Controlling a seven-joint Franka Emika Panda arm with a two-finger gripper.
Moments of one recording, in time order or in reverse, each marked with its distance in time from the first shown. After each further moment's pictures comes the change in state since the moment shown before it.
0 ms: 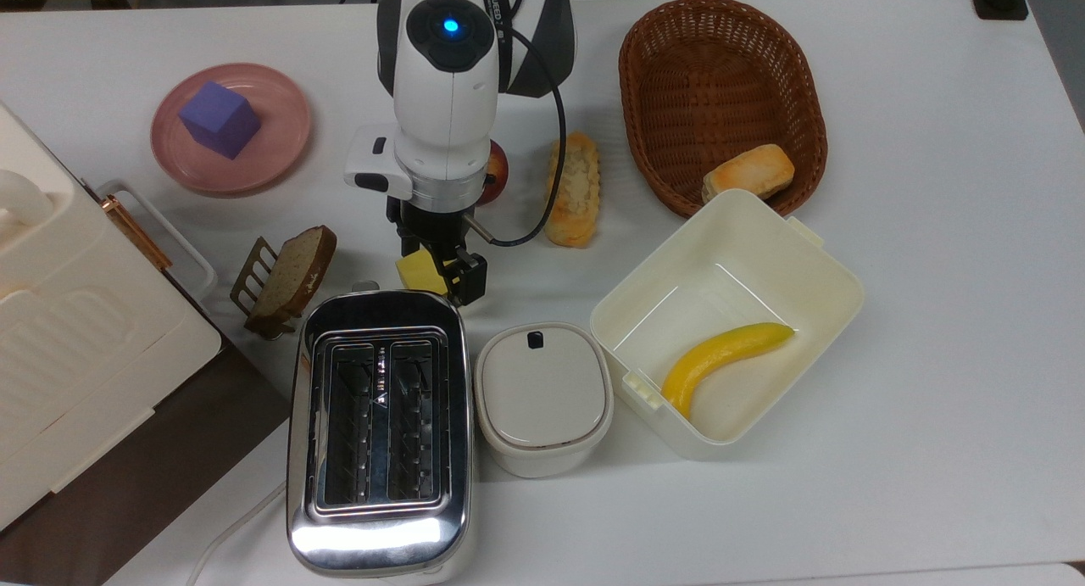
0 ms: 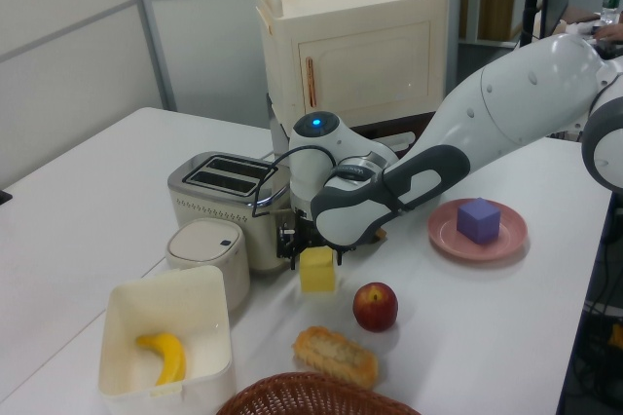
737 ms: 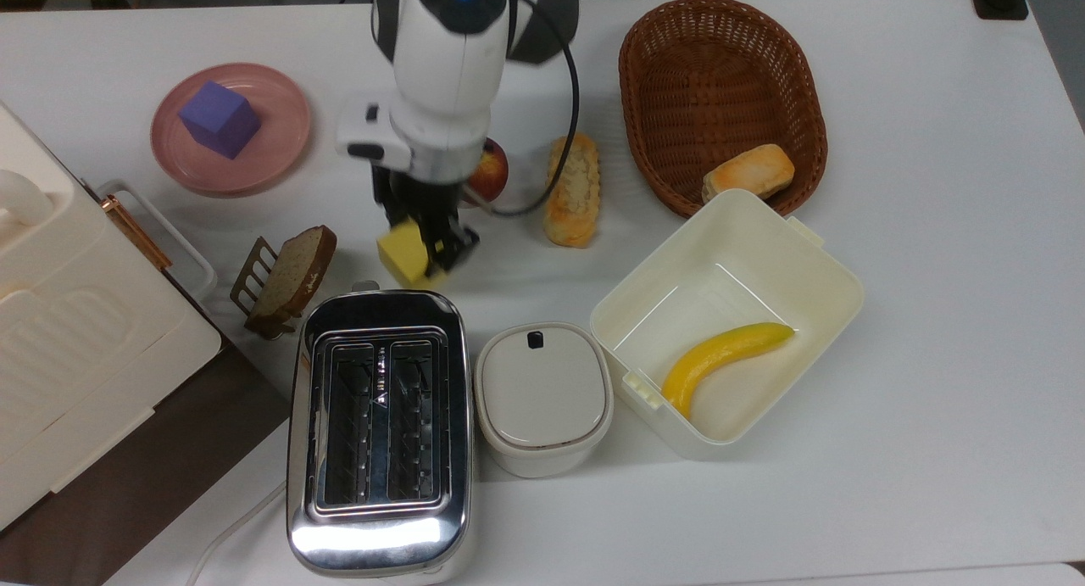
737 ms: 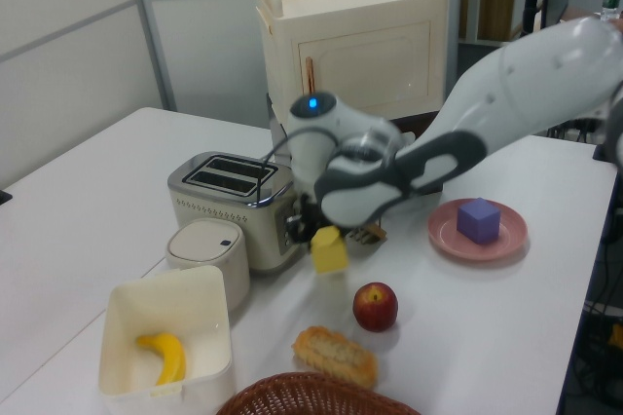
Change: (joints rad) arm 0.000 -0.110 0.004 0.008 -0.090 -0.185 -0.080
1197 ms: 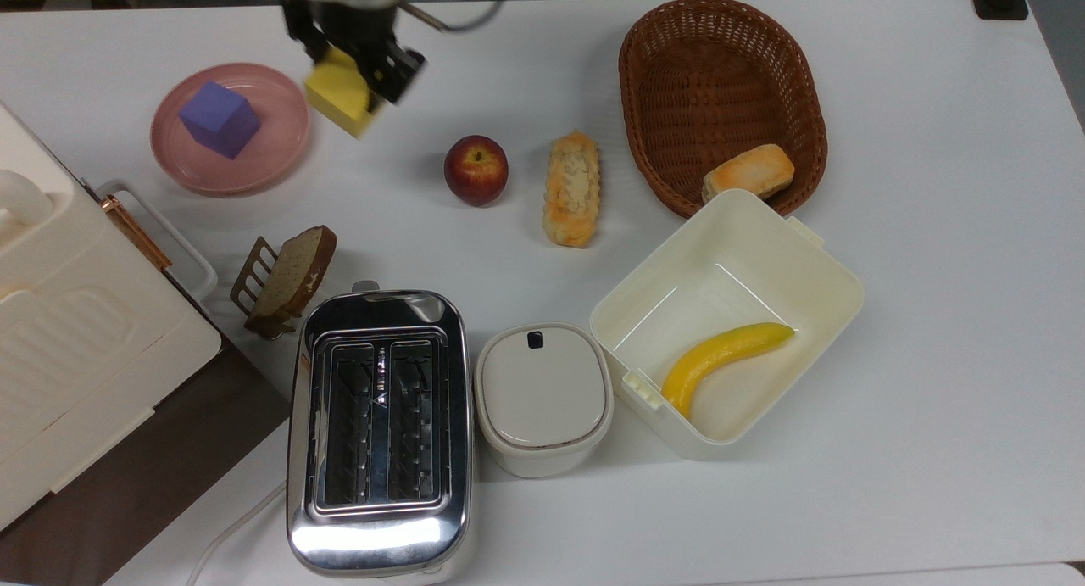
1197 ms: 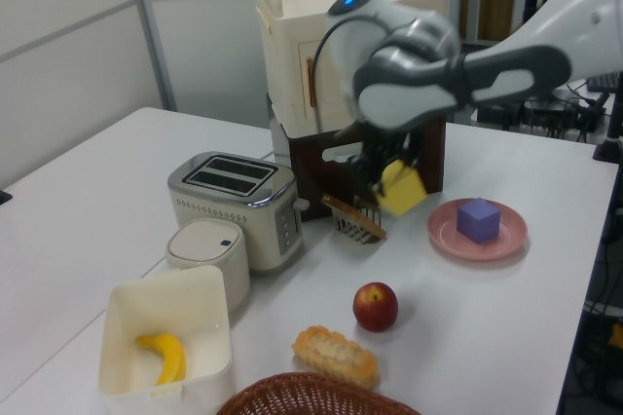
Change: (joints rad) arm -0.233 -0.274 0.157 -0.001 -0.001 -0.434 -0.452
